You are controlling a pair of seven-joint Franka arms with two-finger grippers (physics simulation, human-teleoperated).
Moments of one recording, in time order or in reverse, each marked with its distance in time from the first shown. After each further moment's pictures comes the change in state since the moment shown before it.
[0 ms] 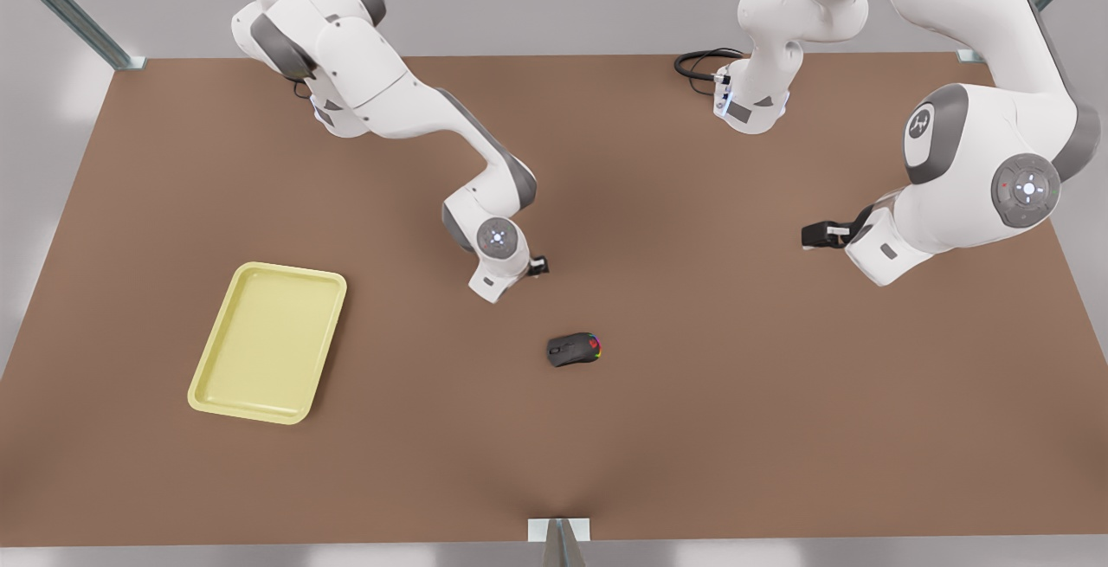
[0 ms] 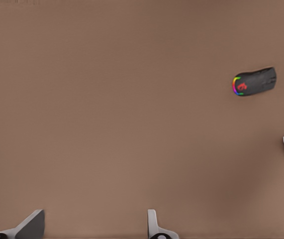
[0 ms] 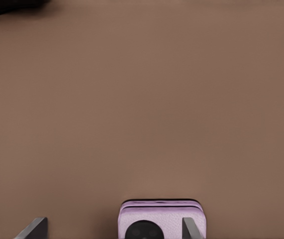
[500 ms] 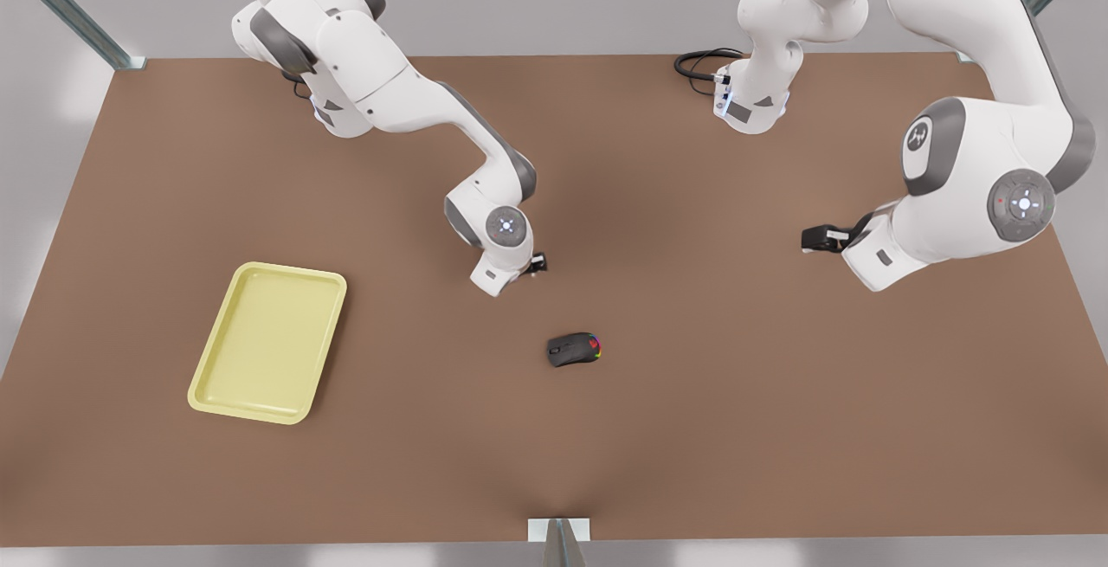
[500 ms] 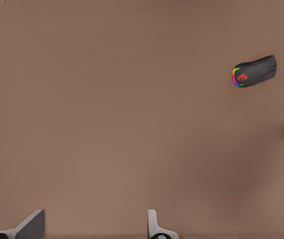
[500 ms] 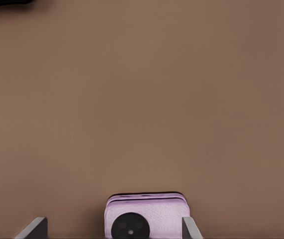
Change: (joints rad) left arm 0.005 0.022 0.004 -0.003 0.001 0.006 0.077; right arm 0.016 -0.027 -0.001 -0.039 -0.102 -0.024 0.066
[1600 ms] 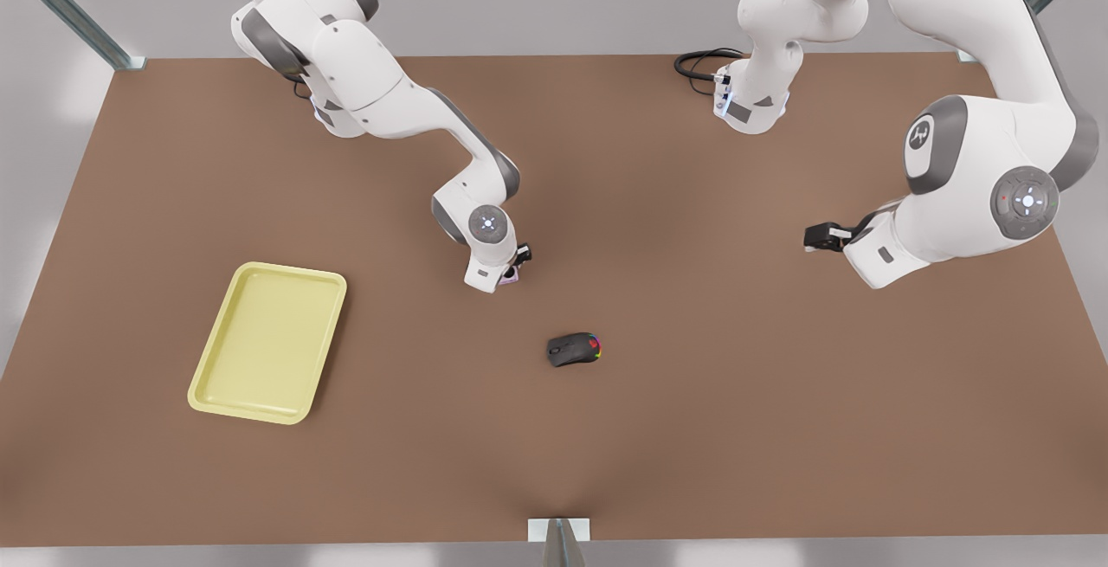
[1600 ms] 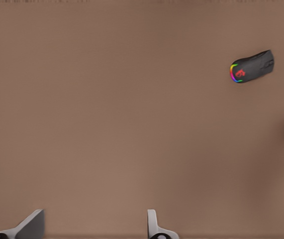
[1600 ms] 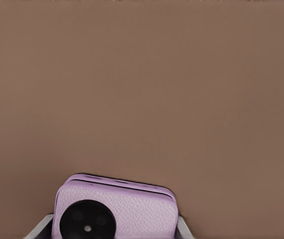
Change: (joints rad) left arm 0.000 -0.004 0.002 0.005 0.007 0.001 0.048; right arm -0.054 -0.009 0.037 -0.159 -0.003 0.172 -0.244
